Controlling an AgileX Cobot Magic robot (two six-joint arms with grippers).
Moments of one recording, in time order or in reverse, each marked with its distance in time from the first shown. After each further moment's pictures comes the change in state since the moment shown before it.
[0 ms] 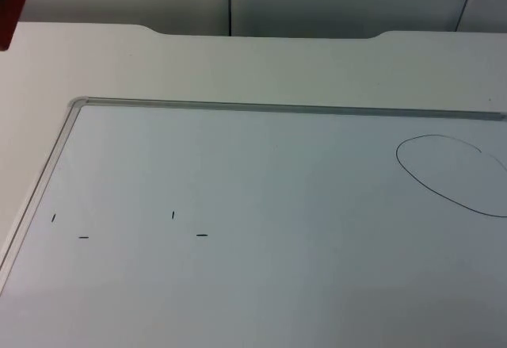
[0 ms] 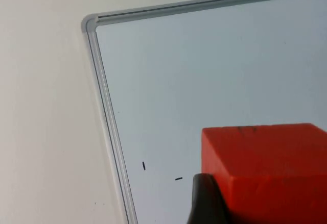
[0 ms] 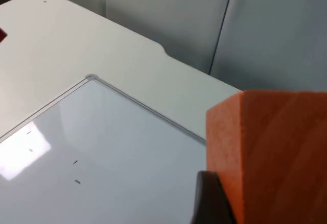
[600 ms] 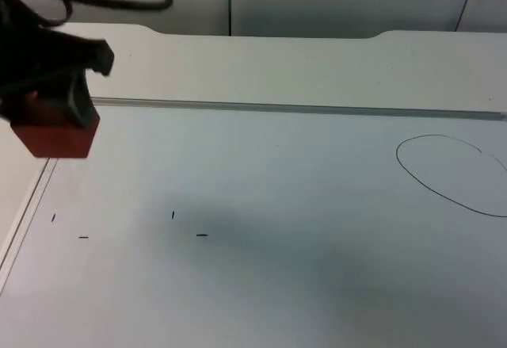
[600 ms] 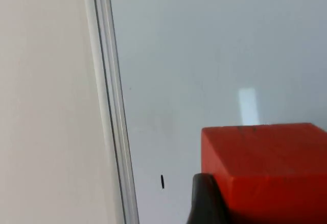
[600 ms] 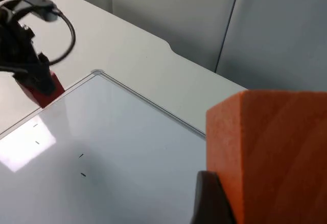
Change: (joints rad) right arm 0.000 0.000 0.000 0.034 0.008 -0.045; left arm 0.000 0.428 0.000 -0.006 -0.210 -0.036
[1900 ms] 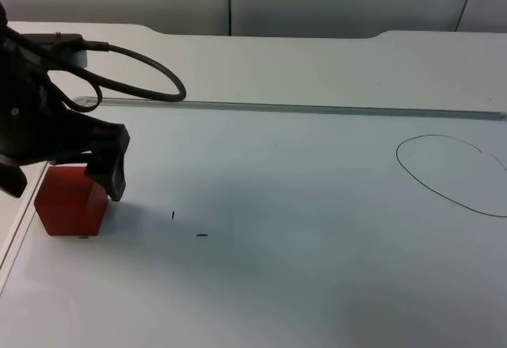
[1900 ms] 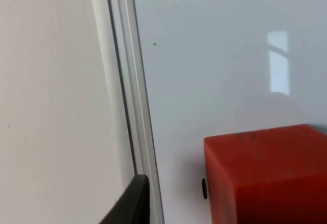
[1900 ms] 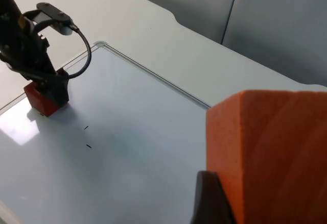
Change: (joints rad) right arm 0.000 0.000 0.000 0.014 0.078 0.000; left arm 0.000 0.297 0.000 0.025 -0.076 -0.004
